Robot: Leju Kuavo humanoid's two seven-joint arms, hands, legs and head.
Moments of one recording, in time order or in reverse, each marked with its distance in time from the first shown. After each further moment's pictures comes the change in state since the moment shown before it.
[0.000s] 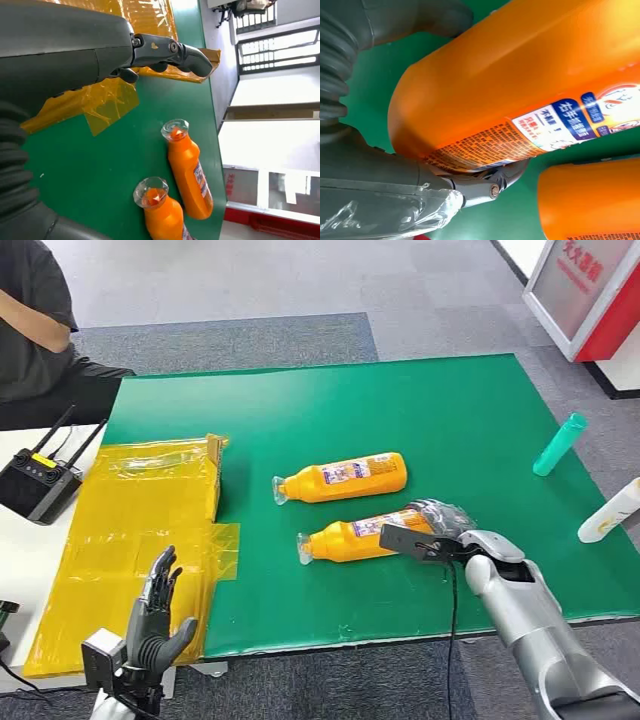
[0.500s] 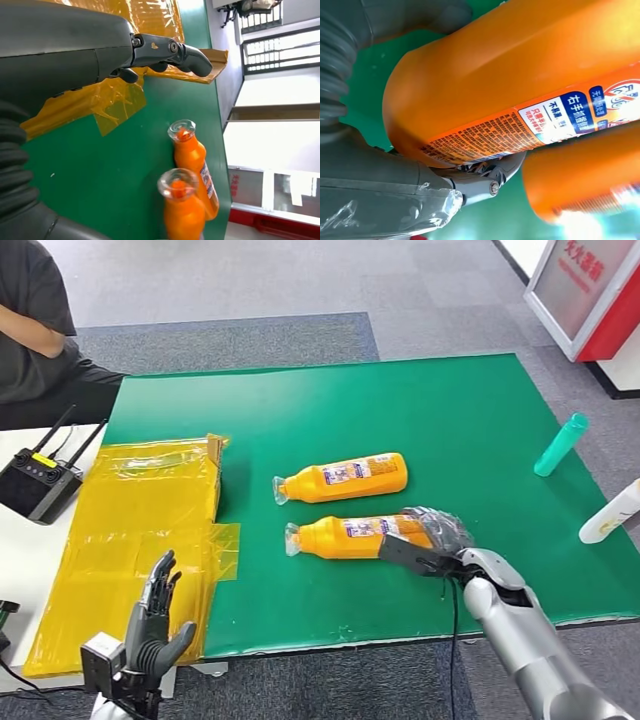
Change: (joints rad) left arm 0.017 0.010 -0.006 0.003 0.012 0.003 0.000; right arm 0.157 -0.024 0.015 -0.178 -0.162 -0.225 -0.045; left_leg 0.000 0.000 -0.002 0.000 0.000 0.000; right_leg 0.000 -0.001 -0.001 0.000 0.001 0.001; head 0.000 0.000
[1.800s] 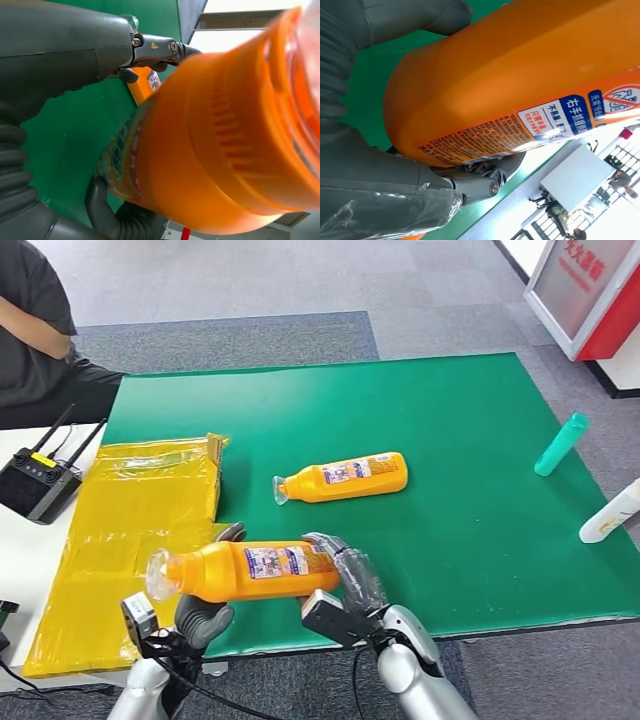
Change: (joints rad) left arm -0.192 -0.031 -0.145 0.128 0.065 -0.307 0.003; right arm 0.255 0.306 0.074 -0.183 -0.135 -0.202 -0.258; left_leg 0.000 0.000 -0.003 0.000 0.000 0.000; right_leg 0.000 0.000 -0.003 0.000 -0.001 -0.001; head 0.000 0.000
